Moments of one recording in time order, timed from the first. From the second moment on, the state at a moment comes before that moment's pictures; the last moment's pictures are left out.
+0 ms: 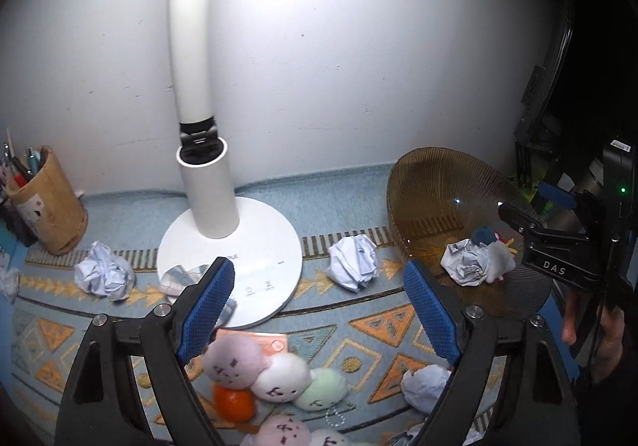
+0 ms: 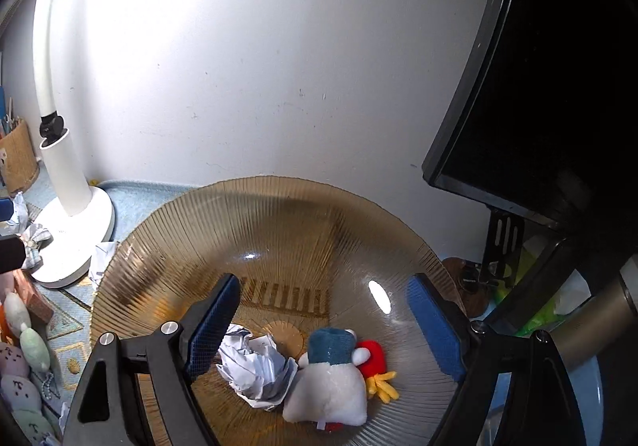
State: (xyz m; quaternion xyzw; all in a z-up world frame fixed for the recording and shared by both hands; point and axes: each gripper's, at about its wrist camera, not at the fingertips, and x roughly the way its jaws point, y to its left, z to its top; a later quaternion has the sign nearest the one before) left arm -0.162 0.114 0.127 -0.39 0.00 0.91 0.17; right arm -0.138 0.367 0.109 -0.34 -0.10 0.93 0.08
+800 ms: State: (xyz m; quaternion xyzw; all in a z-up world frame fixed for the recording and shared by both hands) left arm 0.030 0.073 0.056 -0.34 -0.04 0.93 0.13; right arm 0.069 0.259 0.047 -0.33 0.03 0.94 -0.01
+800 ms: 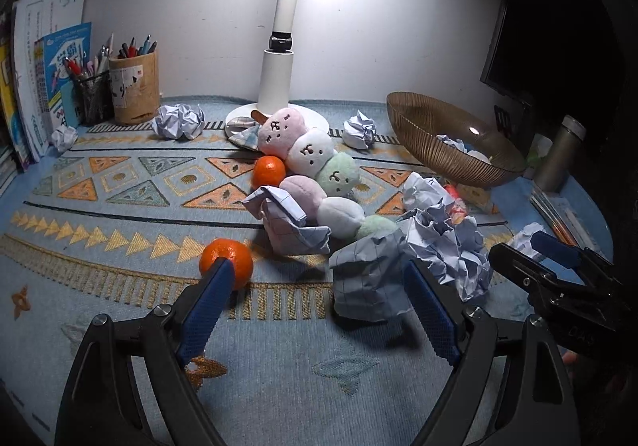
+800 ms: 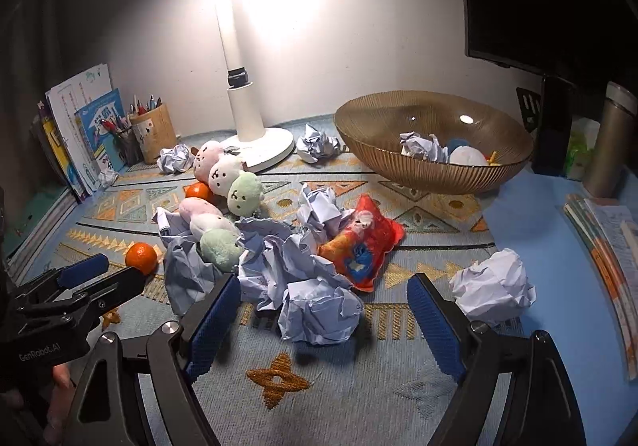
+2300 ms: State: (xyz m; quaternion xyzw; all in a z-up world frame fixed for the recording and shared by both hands) left arm 0.031 0.099 0.040 -0.35 -0.03 0.91 0.24; right arm 0.068 0.276 0.029 -0.35 0.11 0.93 -0.07
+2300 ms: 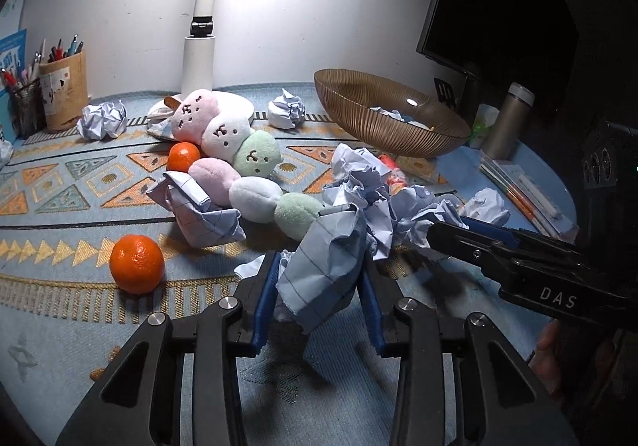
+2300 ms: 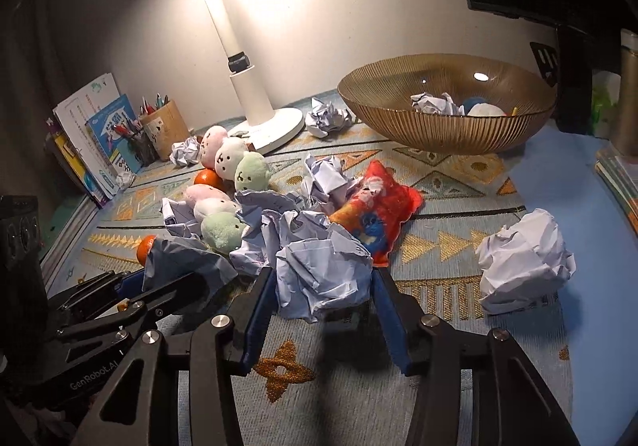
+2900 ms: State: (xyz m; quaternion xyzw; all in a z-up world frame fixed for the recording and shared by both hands) left arm 0.005 0.148 0.127 -0.33 -0.02 0.91 0.27; right arm 0.078 0.325 0.101 -0.31 0.13 0.94 -0.05
